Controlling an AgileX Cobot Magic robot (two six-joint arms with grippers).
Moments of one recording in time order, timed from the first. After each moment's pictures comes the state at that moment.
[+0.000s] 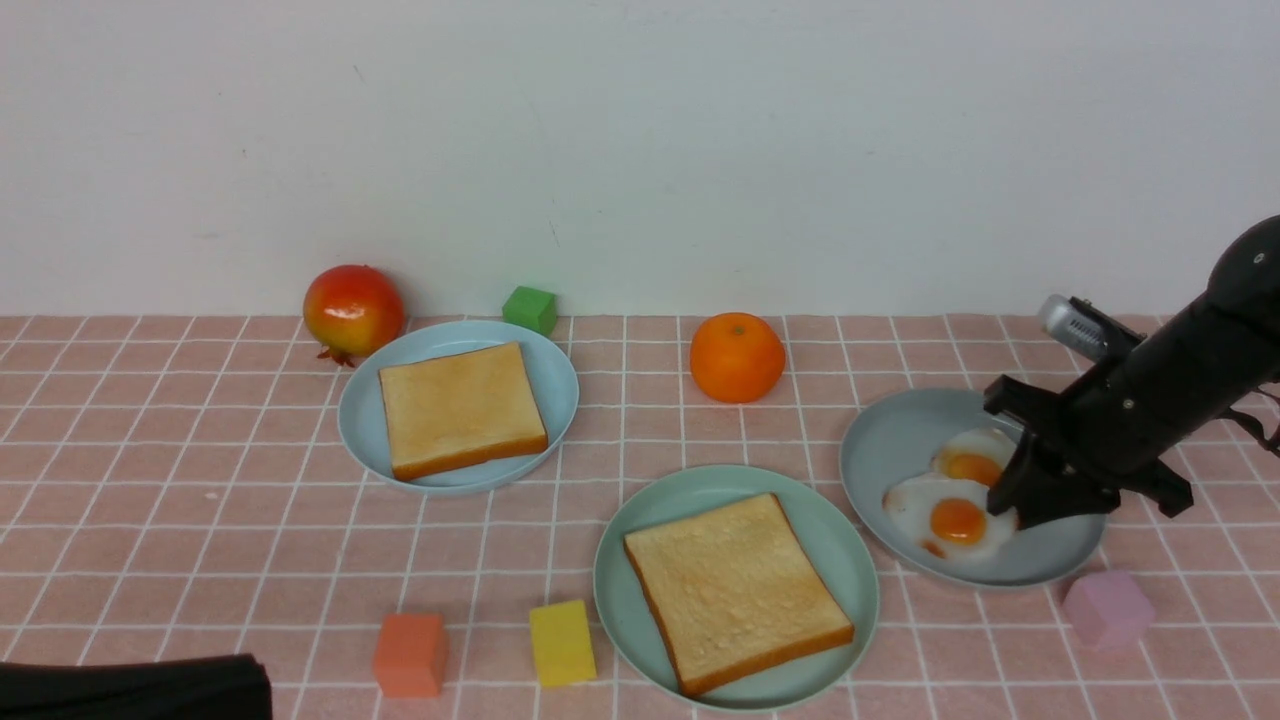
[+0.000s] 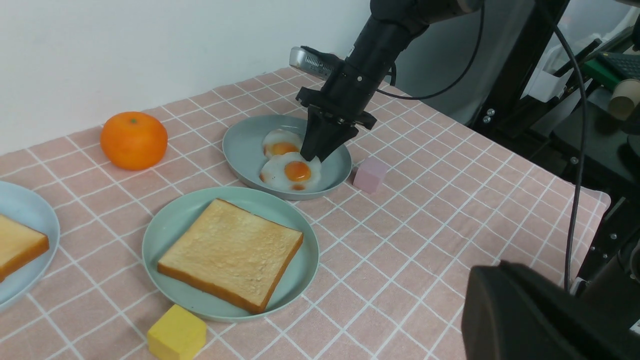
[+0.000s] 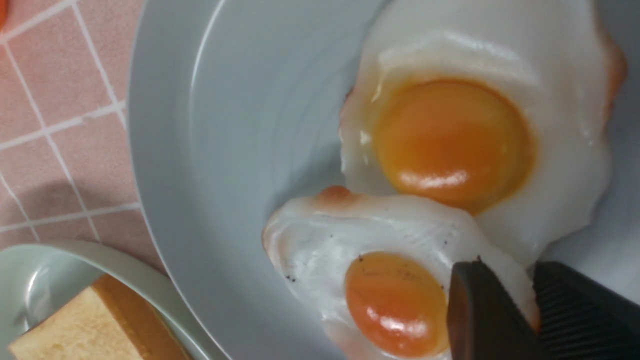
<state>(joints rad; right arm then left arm) -0.08 2.06 -1.39 0.56 0.88 -0.14 -0.81 0.41 -0.62 -0.27 0.48 -0.02</state>
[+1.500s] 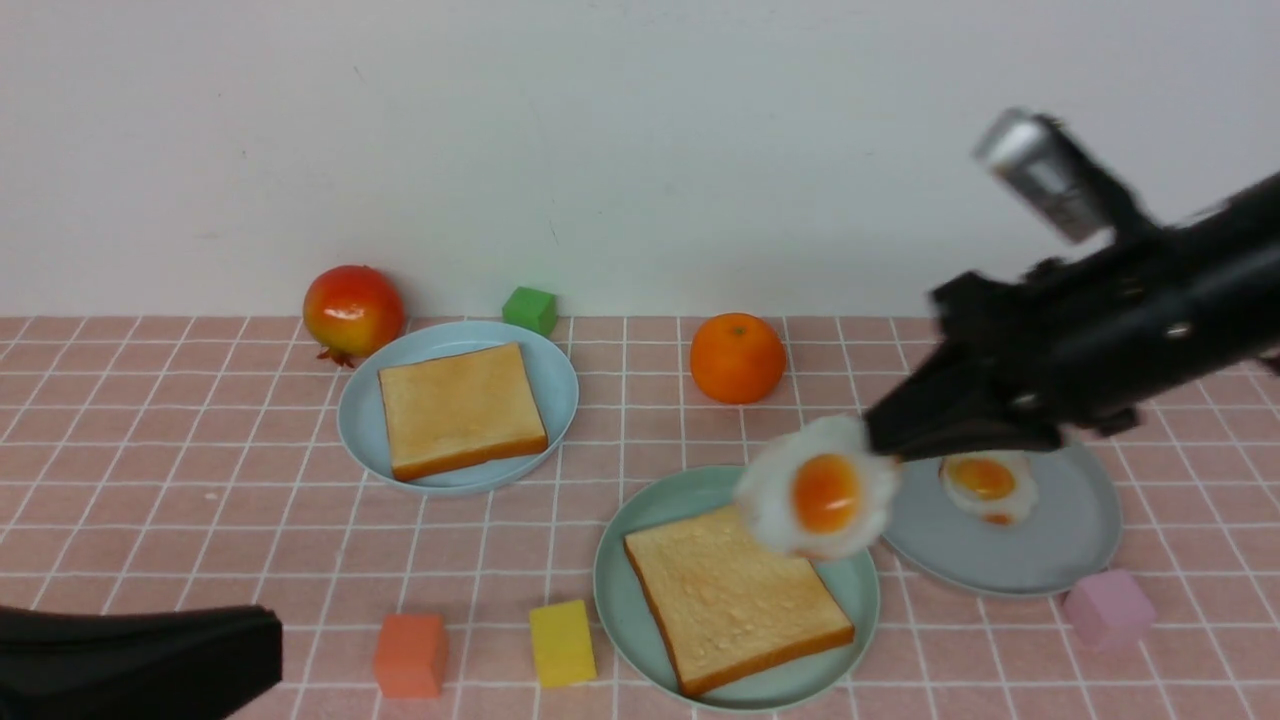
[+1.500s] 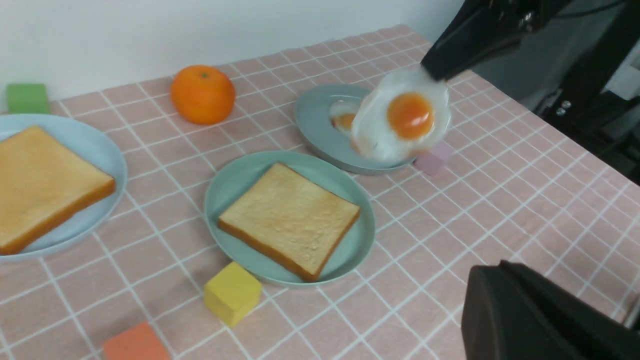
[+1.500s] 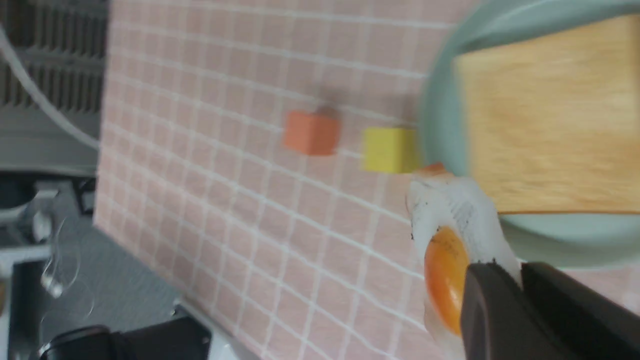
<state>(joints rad) 0.21 1.50 -1.19 0.86 1.02 -0.36 -0.81 0.47 -0.62 -0.03 0.49 -0.29</state>
